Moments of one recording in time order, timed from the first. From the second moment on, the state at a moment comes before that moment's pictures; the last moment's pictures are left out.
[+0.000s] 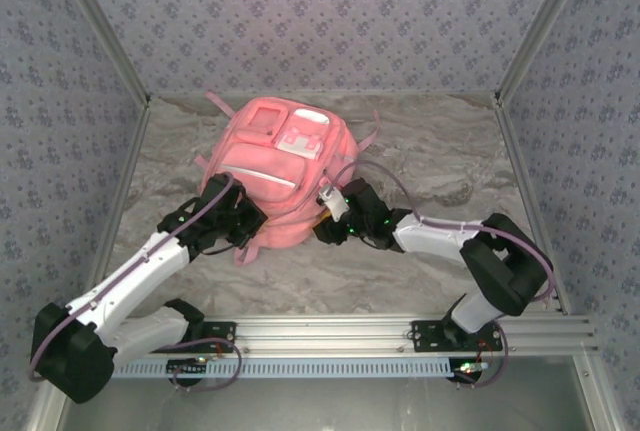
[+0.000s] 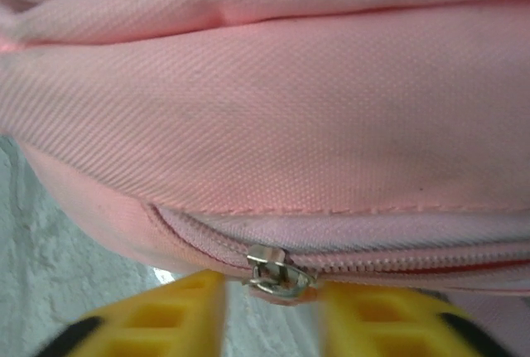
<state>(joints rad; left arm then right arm) -0.55 1.01 0.73 -0.58 0.14 -1.34 0.77 1.55 0.74 0.10 -0.30 0.08</state>
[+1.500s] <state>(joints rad) -0.55 0.87 0.92 -0.69 0.07 -0.82 0.38 1.09 0.47 -0.22 -0.24 0.34</state>
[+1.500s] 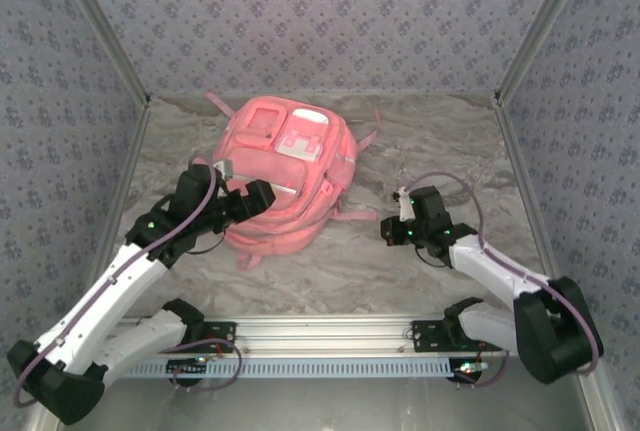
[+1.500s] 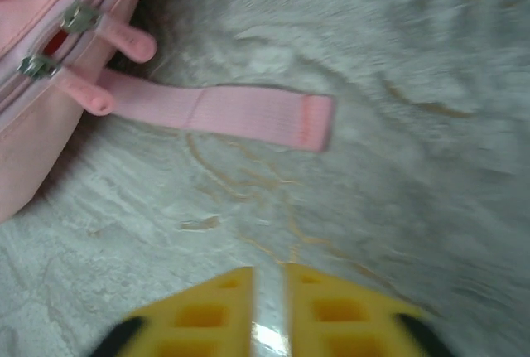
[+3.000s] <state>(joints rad) 0.07 1.35 0.41 0.47 0.11 -0.10 -0.07 1.15 0.20 0.58 0.07 0.09</state>
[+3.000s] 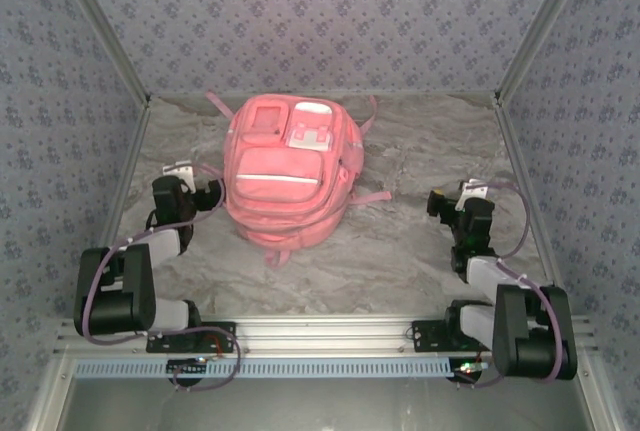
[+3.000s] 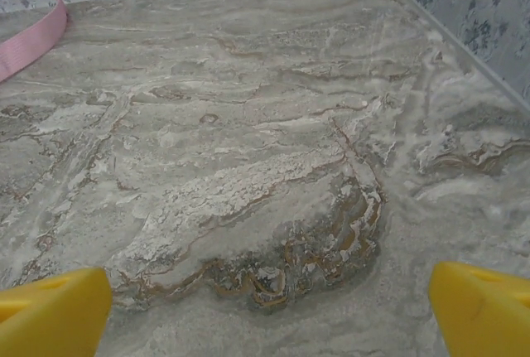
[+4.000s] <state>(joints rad) 0.03 1.54 0.40 0.72 -0.01 -0.03 0.02 1.55 0.34 0.85 0.10 0.00</state>
